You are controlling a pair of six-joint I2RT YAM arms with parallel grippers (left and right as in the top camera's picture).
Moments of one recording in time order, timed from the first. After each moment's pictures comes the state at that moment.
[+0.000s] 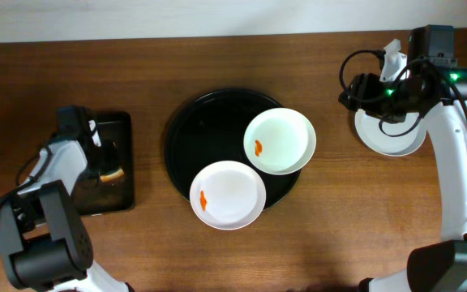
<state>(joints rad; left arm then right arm) 0.26 1.85 1.08 -0.52 -0.01 -0.14 -0.10 1.66 1.69 -1.15 -0.36 0.20</state>
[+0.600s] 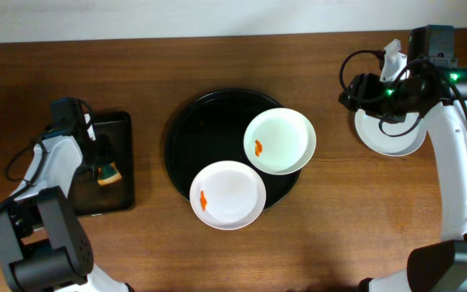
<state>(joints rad) 0.26 1.82 1.17 -0.63 -0.07 -0.12 -0.10 1.66 1.69 -1.15 -0.36 0.20</state>
